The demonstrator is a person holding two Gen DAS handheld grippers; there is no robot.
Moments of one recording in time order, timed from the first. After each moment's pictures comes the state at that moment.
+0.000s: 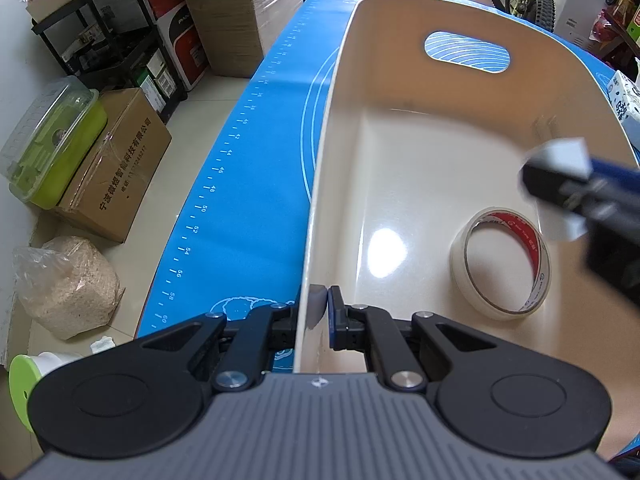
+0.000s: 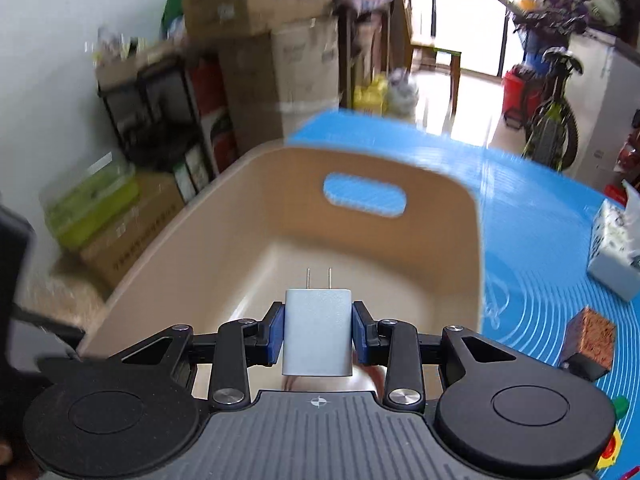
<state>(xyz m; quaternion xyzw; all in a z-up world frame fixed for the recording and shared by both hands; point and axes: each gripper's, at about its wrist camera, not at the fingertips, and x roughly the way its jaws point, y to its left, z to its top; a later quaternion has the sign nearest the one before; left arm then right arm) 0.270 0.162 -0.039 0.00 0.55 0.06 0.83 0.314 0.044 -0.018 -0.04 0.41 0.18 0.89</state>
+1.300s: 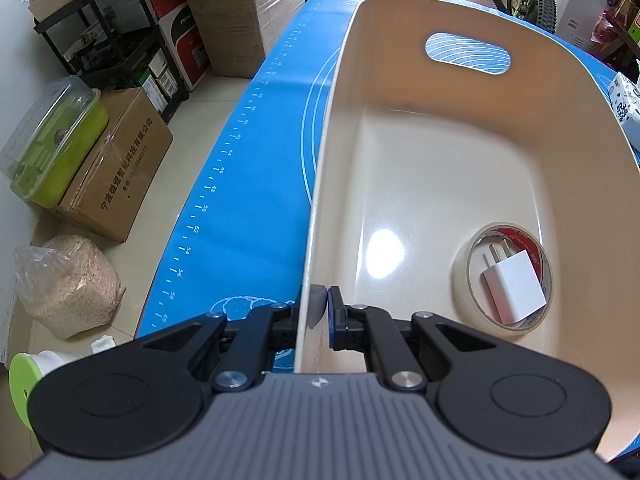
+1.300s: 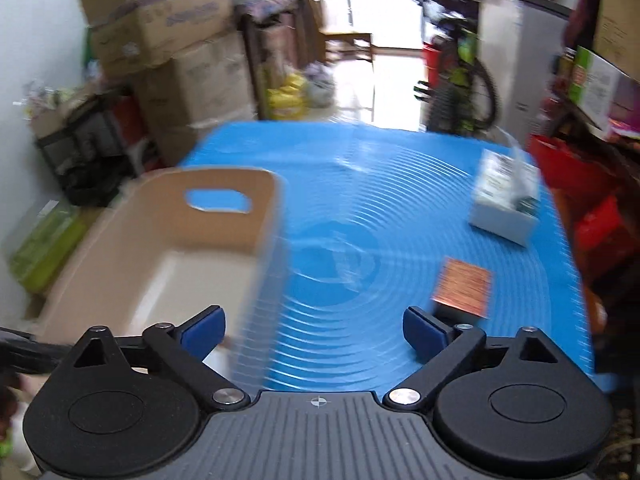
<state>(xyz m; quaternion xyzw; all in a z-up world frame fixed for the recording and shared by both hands) 0.269 0.159 -0.038 0.00 0.55 0.07 0.83 0.291 -0.101 0.007 0.02 0.42 0.07 0.90</state>
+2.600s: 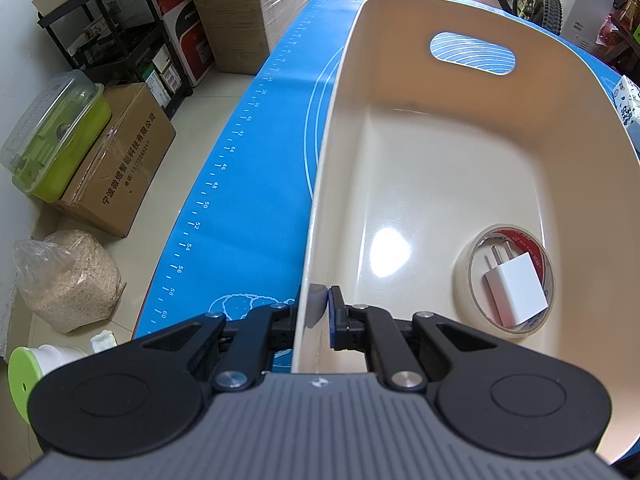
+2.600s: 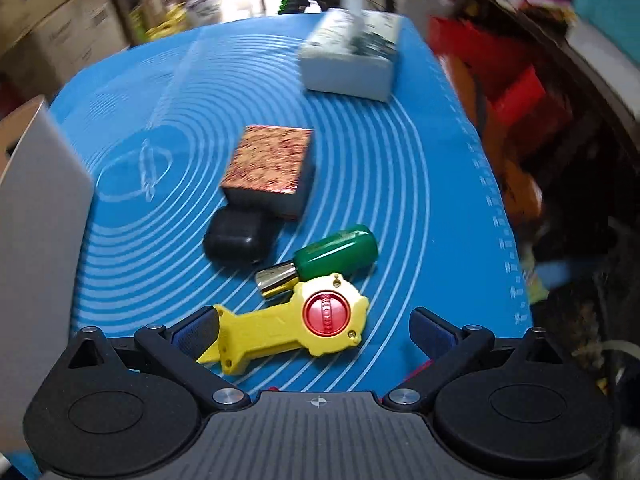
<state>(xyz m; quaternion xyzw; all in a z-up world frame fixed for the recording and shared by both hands) 0.270 0.159 -0.038 0.00 0.55 0.07 0.83 0.310 -0.214 -0.081 0.09 0.53 -0.05 0.84</state>
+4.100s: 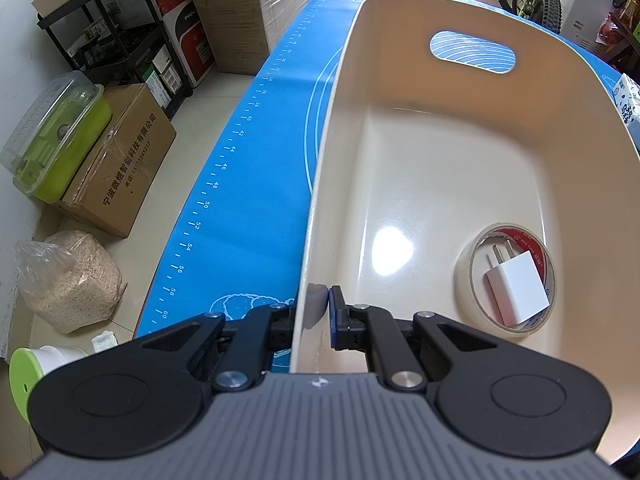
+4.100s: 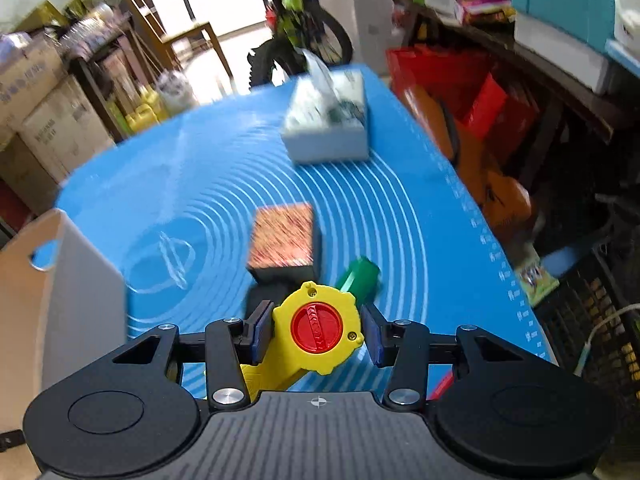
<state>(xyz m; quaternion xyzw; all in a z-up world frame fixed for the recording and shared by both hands) 0.271 0.157 -0.039 0.00 0.55 0.07 0.83 0.295 -0.204 -0.038 0.17 0.44 -0.09 0.88</state>
